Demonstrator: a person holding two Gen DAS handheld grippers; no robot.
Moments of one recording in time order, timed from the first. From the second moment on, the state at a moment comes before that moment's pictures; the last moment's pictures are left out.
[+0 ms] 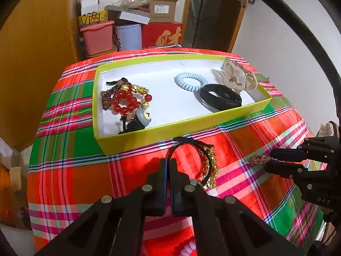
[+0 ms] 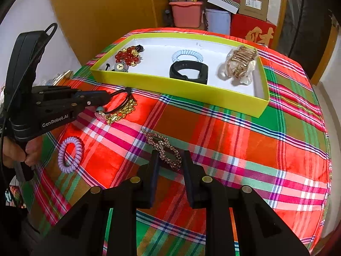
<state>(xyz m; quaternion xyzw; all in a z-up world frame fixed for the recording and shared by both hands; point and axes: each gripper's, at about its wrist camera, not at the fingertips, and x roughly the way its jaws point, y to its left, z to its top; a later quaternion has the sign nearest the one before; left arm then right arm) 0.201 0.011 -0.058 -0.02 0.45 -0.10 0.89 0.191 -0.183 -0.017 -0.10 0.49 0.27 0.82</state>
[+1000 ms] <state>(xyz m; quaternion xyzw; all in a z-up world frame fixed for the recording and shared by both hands) 0.180 0.028 0.017 -0.06 0.39 -0.10 0.91 0.189 -0.195 0.040 -0.06 0.44 0.25 0.86</state>
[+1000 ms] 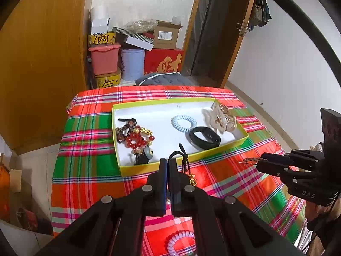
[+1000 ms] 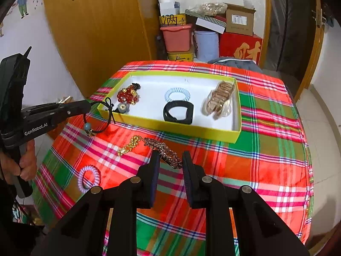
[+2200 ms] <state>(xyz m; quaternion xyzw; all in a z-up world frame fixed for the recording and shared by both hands) 0.316 0.052 -0.013 -0.07 0.42 -0.06 0.90 0.328 -0.137 0.003 -0.07 0.47 0.21 0.86</state>
